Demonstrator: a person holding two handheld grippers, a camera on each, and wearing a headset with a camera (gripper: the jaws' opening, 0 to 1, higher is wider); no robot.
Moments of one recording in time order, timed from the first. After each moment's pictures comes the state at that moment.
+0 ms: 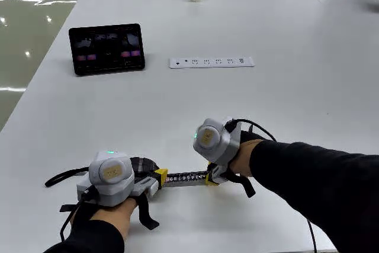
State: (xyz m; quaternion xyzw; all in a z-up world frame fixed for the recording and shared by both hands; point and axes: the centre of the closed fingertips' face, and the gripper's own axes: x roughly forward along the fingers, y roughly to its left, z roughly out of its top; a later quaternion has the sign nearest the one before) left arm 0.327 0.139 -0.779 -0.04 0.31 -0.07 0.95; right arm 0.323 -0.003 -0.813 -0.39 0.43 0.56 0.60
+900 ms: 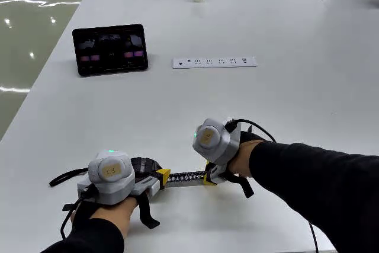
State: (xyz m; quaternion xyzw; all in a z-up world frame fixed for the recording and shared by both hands) left arm 0.326 0.138 -0.779 -0.06 0.32 -0.08 0.94; right arm 0.322 0.008 -0.813 -0.37 0.42 0.57 0.61
